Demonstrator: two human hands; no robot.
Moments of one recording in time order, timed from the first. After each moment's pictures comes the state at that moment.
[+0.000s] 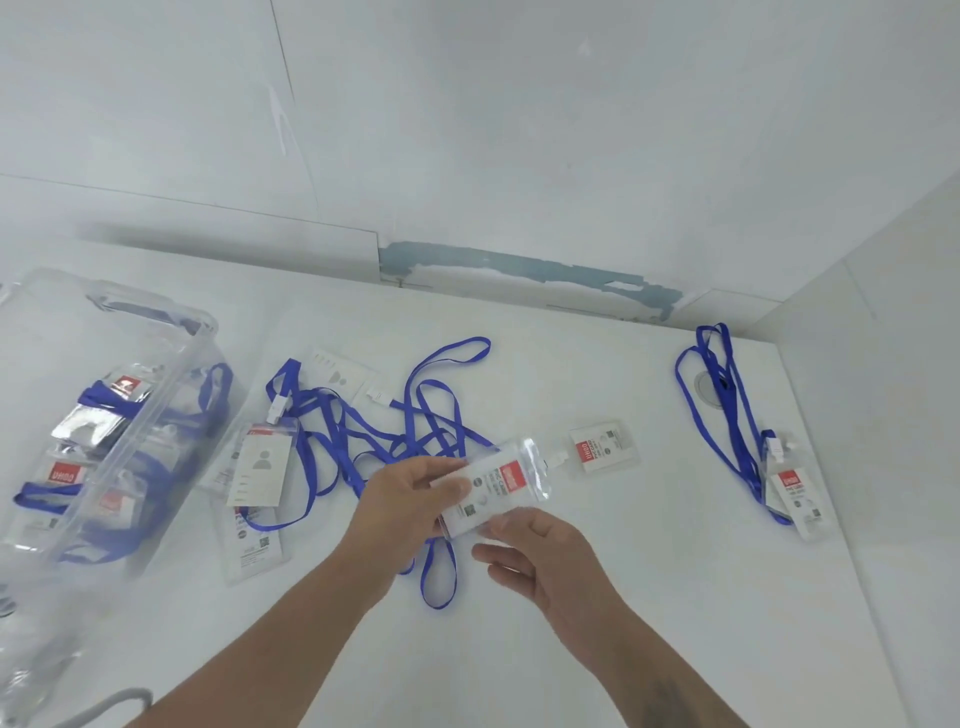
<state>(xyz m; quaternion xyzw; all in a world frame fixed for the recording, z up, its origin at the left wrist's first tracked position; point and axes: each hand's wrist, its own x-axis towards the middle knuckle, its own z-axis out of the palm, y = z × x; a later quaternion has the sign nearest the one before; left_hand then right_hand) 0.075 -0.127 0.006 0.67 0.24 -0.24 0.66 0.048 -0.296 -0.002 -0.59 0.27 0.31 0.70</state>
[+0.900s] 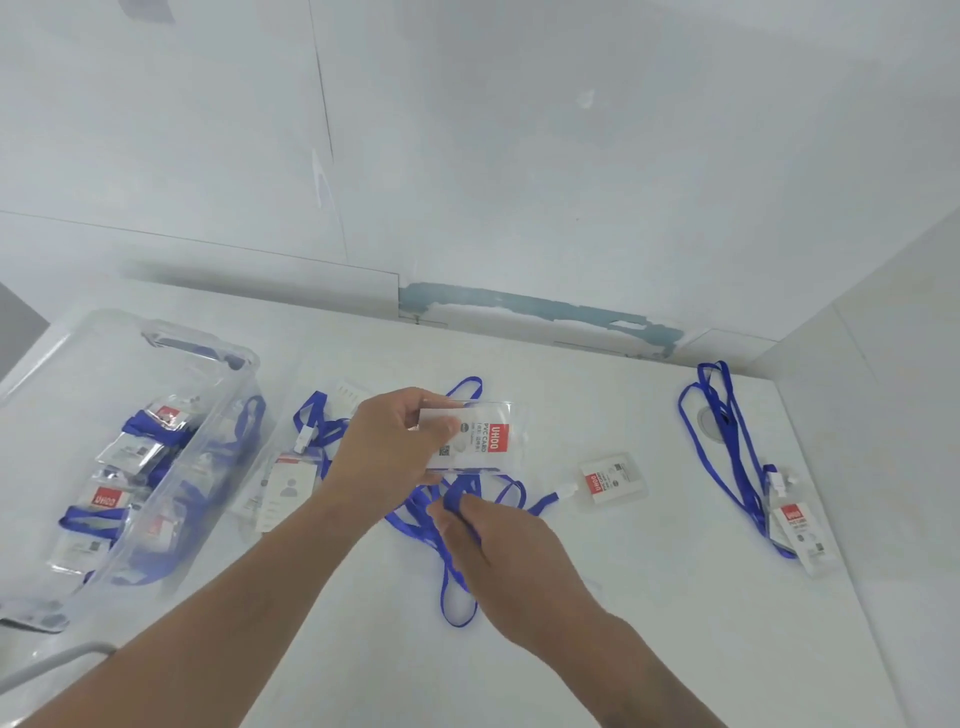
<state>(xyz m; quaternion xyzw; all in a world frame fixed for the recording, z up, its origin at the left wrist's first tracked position) 0.119 -0.089 0.074 0.75 0.14 -0.11 0.64 0.061 -0.235 0.064 -0.92 -0.11 0.20 0.31</state>
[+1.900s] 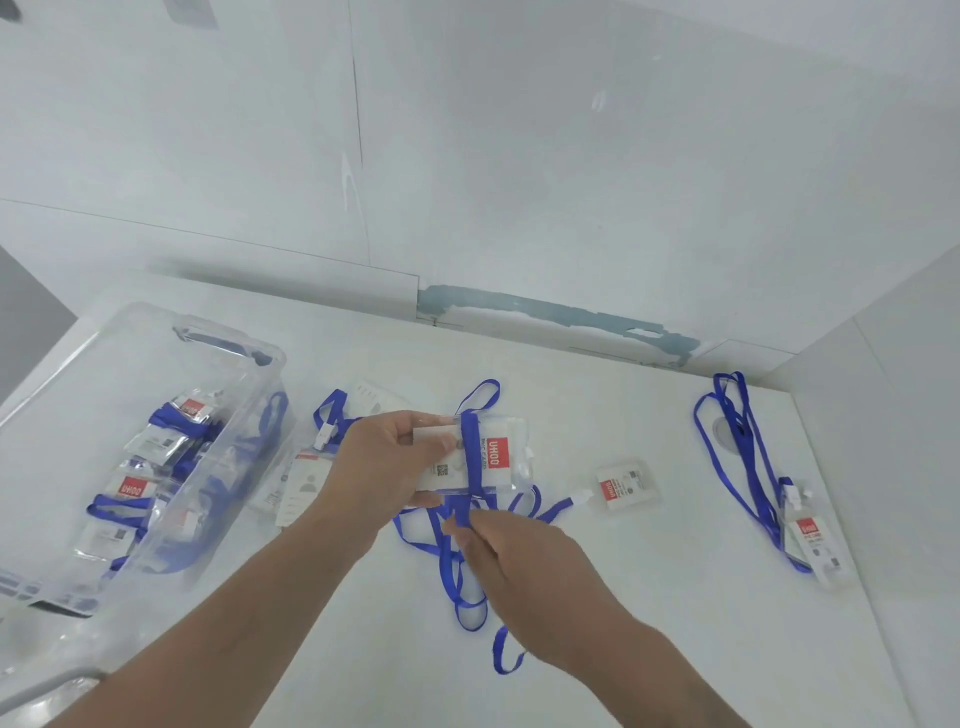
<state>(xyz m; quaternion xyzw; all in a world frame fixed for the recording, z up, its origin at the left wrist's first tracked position) 0.102 -0.069 0.078 0.70 0.23 -0.14 0.67 0.057 -0.234 0.080 -0.93 -0.22 0.22 0.20</state>
